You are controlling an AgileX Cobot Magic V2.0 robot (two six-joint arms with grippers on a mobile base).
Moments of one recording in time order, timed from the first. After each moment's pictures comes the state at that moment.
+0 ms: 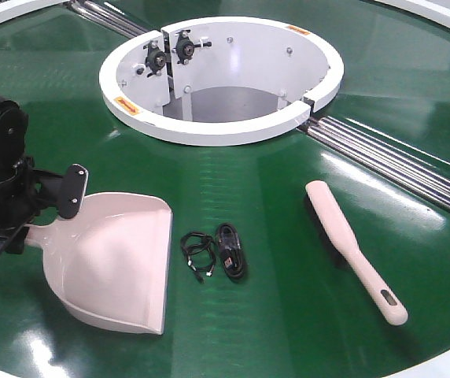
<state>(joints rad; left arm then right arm) -0.20 1.77 -1.31 0.26 1.16 1.26 0.08 -0.01 0.03 -0.07 0.04 -0.03</state>
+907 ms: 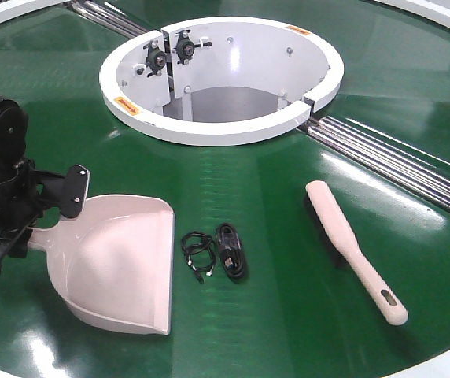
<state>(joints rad) -0.20 1.77 -1.31 0.22 1.18 1.24 0.08 -0.01 0.03 -0.07 0.04 -0.03</state>
